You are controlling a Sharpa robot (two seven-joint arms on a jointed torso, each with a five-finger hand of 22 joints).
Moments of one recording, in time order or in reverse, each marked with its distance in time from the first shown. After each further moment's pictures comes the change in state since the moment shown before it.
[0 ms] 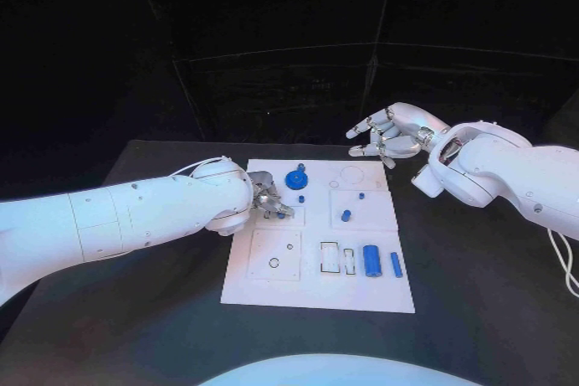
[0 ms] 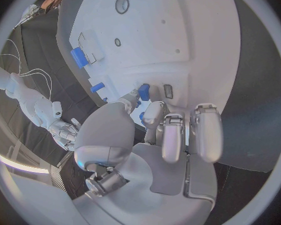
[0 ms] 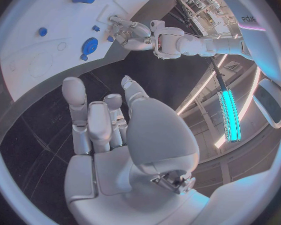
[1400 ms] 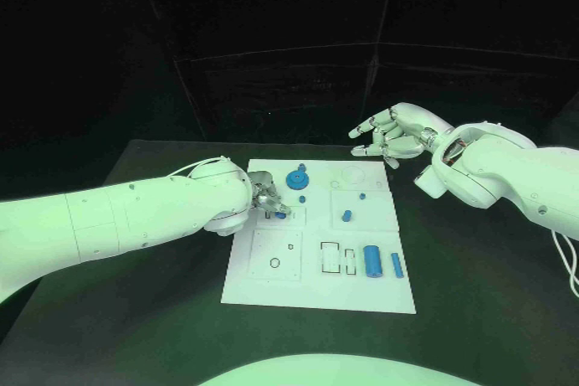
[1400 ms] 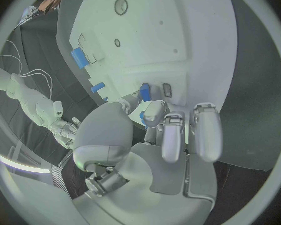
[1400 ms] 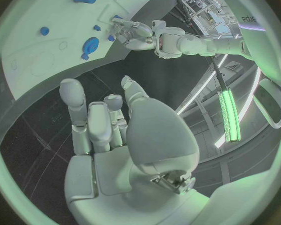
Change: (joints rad) left arm 0.000 -0.017 0.000 0.016 -0.010 -0.006 0.005; left_hand 0.054 -0.035 0.222 -0.115 0.000 -0.016 0.009 -0.007 -0.012 -0.014 0.007 -0.027 -0.026 0.004 0.004 0.000 0.000 0.015 0.002 0.002 -0.010 -0.010; right arm 0.000 -0.008 0.000 0.006 0.000 -0.006 -0.001; right_hand 0.000 0.000 0.003 -0.003 0.000 0.004 -0.004 -0.003 0.000 0.011 -0.004 0.012 0.014 0.000 0.000 0.009 0.009 -0.016 0.007 0.000 0.016 0.020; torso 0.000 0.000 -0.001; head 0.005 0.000
